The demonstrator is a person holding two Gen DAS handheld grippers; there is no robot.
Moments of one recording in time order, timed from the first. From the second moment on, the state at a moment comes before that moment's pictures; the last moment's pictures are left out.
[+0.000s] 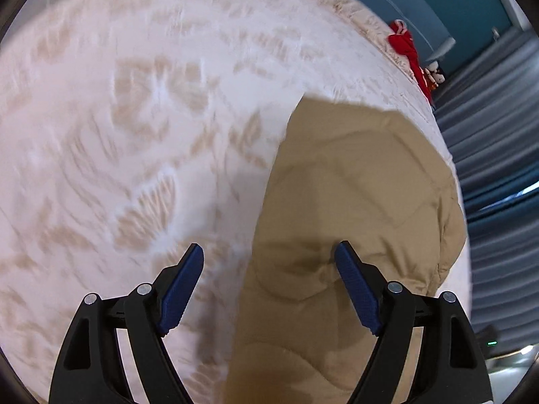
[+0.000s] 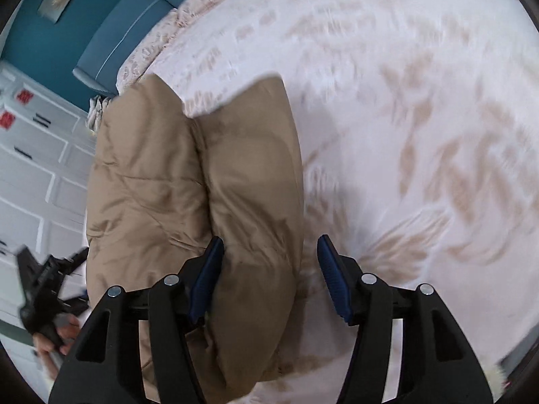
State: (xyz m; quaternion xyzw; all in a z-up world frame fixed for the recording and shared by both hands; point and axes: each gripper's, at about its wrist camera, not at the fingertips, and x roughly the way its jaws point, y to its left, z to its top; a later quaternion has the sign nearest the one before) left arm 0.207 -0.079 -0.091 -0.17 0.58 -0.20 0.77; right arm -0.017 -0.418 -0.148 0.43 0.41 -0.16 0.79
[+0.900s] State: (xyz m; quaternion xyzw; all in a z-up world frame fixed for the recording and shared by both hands) left arm 0.271 -0.058 -0.025 -0.12 0.44 -0.31 0.83; right arm 0.136 -0.329 -0.080 0.32 0.34 -0.07 0.88
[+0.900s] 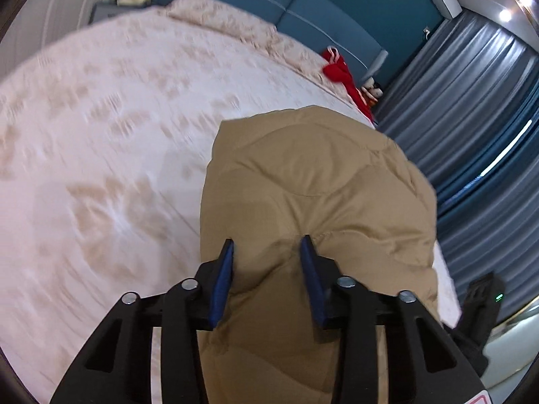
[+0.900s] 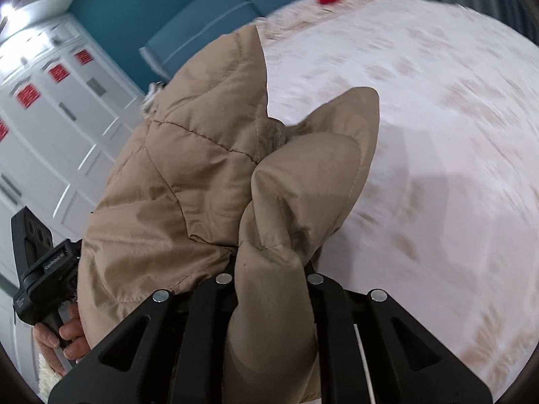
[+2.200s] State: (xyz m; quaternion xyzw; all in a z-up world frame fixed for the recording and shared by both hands) left arm 0.196 -0.044 -0.089 0.04 0.55 -0.30 0.78; right arm 0.221 -0.333 -0.162 0.31 0.44 -0.09 0.84
